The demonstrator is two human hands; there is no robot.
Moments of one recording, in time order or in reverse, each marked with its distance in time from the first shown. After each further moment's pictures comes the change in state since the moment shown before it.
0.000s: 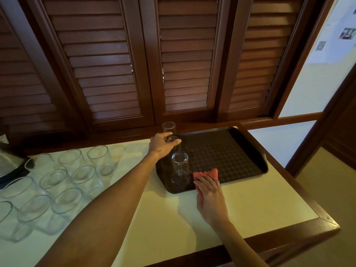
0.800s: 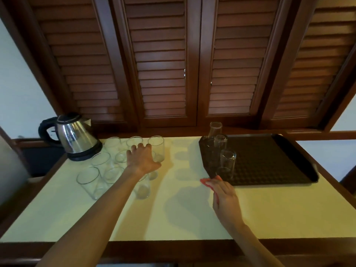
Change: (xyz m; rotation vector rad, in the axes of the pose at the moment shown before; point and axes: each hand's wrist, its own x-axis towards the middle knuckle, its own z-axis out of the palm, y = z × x) left_hand -0.132 -0.096 -0.170 0.884 0.125 -0.249; right_hand -0.023 -0.102 0.018 0.251 0.116 -0.291
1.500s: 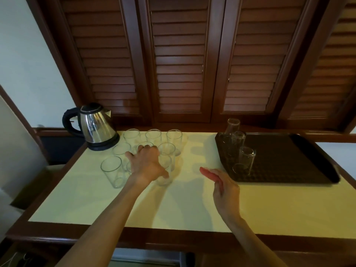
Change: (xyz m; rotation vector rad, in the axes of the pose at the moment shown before) left_hand -0.066 -0.038 -0.022 -0.087 -0.007 -0.038; right_hand 0.026 -0.083 0.010 0.340 0.124 0.169
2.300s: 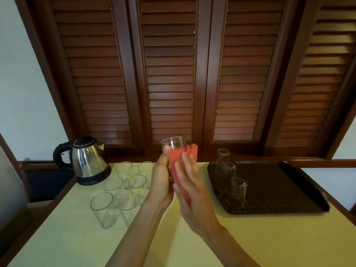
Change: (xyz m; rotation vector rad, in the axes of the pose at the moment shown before) left_hand -0.011 0.068 -0.035 -1.954 -0.155 0.126; right_hand 0.069 -0.113 0.011 0.102 -0.151 -0.317
